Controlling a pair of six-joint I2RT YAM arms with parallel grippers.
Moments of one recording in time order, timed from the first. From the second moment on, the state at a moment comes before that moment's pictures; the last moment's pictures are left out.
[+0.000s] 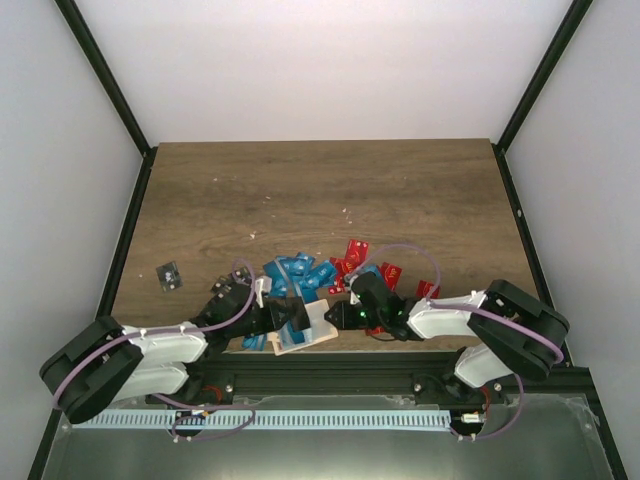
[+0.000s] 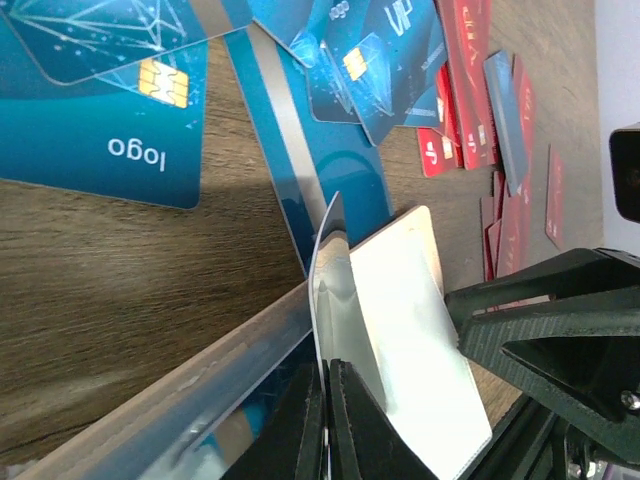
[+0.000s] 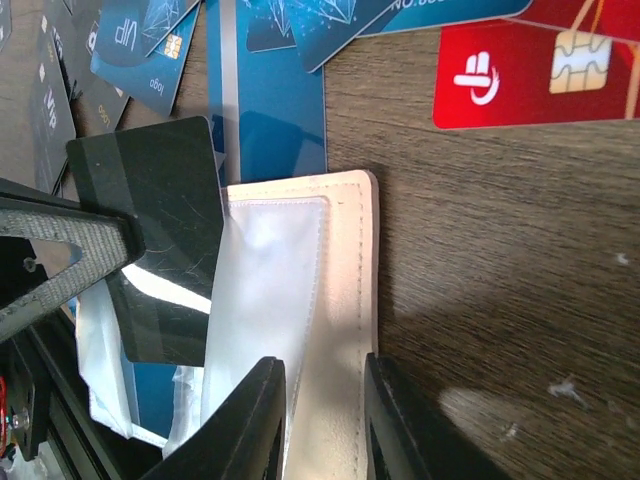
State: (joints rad) left arm -0.77 1.17 0.12 0.41 0.25 -1.00; right arm 0.92 1.45 0.41 0.25 -0.25 0.85
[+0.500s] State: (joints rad) left arm -0.77 1.27 0.12 0.53 0.28 -1.01; right arm 0.91 1.43 0.32 0.37 -0.32 0.86
